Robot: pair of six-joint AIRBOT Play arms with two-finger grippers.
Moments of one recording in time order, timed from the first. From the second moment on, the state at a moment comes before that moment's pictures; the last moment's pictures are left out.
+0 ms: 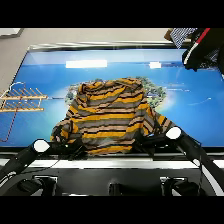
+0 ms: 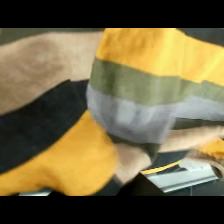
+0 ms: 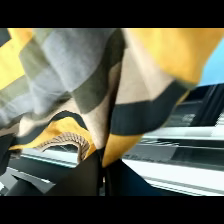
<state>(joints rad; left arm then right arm) -0.36 -0.94 0.31 0.70 -0.73 -1.81 0.23 -1.03 0.48 -0.73 1.00 1.87</state>
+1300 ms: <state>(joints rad) -0.25 -0.82 0.43 0.36 -0.66 -1.76 0.23 -0.71 0.49 -0.75 0.82 2.42</state>
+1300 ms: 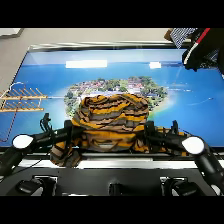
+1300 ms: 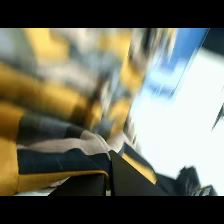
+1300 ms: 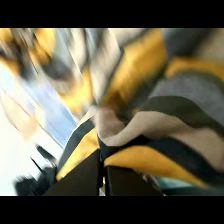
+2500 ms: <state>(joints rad) -0.24 -1.09 0.80 0.89 -0.82 -1.70 0.40 -1.01 1.03 -1.29 1.05 2.00</state>
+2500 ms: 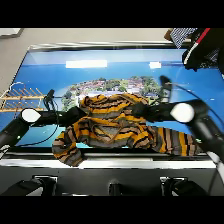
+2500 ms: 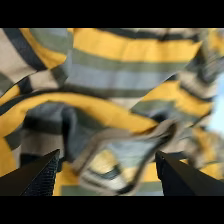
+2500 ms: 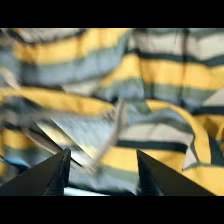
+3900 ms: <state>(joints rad) -0.47 -1.27 0.88 1.27 -0.86 -1.93 0.64 -1.43 1.09 -1.61 1.01 2.26</state>
